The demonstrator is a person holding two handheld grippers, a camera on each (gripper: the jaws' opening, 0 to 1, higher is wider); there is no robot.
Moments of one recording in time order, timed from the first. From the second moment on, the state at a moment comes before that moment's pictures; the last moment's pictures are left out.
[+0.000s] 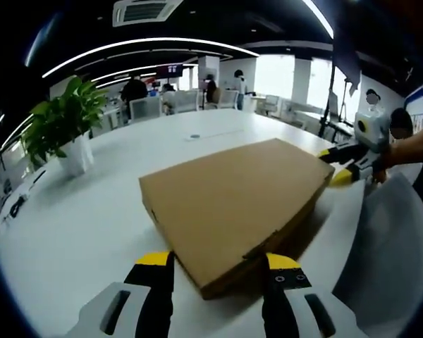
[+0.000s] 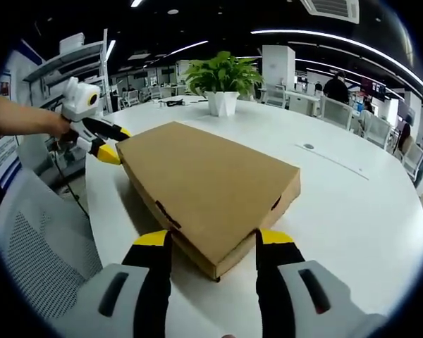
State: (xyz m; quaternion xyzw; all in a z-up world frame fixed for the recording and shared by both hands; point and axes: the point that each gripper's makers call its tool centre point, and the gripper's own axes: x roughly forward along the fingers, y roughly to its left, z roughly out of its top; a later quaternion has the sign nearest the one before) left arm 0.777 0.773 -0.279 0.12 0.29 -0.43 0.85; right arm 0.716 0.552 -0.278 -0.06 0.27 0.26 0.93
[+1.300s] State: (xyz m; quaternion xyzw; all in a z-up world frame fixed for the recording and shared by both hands) left arm 0.760 0.792 -0.272 0.12 0.29 -0.40 0.86; right arm 0.696 0.553 -0.275 -0.04 0.27 0.25 0.93
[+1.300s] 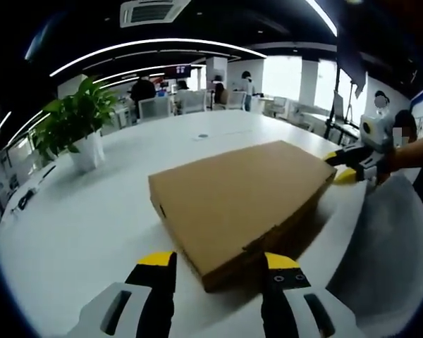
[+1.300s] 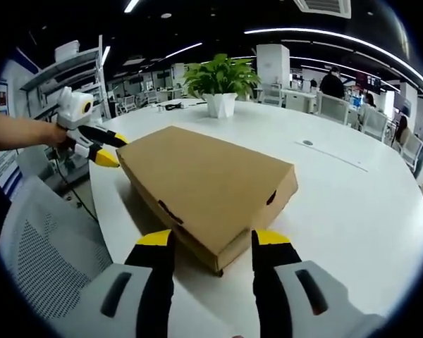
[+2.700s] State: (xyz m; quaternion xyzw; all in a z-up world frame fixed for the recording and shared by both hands) left arm 0.747 0.786 -0.240 0.12 0.29 -0.42 0.85; right arm 0.680 0.558 -0.244 -0.04 0.27 0.26 0.93
